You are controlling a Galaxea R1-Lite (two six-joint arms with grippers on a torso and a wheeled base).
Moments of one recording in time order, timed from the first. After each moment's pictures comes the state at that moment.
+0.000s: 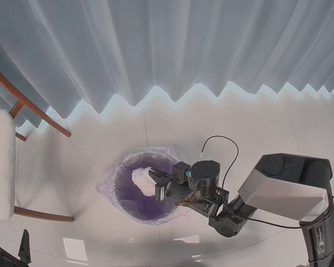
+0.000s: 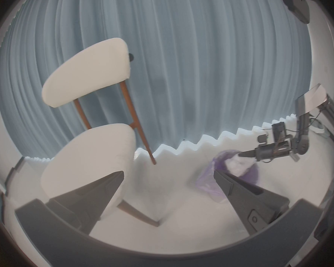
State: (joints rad) left arm 0.00 0.01 -0.02 -0.05 0.07 0.11; right arm 0.80 2.42 -1.03 -1.24 0.04 0.16
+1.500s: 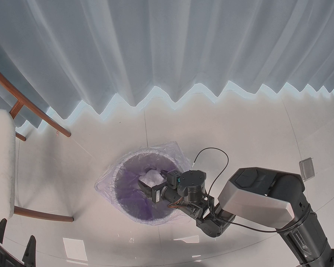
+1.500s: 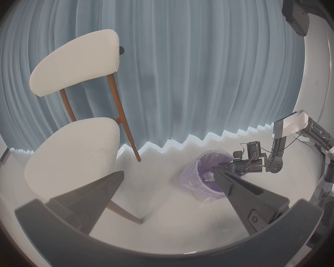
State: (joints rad) left arm 0.00 0.01 -0.02 -0.03 -0.06 0.04; right arm 0.78 2.63 -1.23 -1.24 -0.02 0.18
